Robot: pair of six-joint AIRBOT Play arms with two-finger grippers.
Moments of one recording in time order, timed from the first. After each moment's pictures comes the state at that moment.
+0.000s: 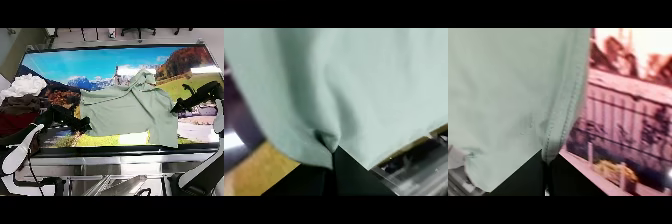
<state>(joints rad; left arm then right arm) -0.11 -1.56 0.94 -2.24 1.08 1.73 -0.45 -2.01 1.66 2.20 -1.65 -2.08</state>
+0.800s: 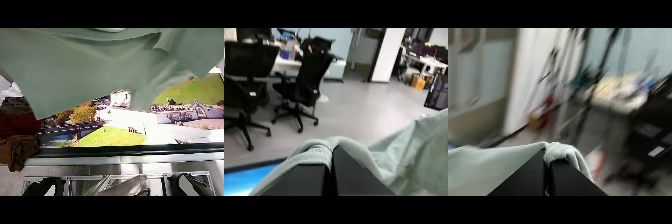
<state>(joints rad) -0.10 -0.80 1.90 -2.14 0.99 1.61 -0.46 -0.97 1.99 2.64 -1.06 -2.26</state>
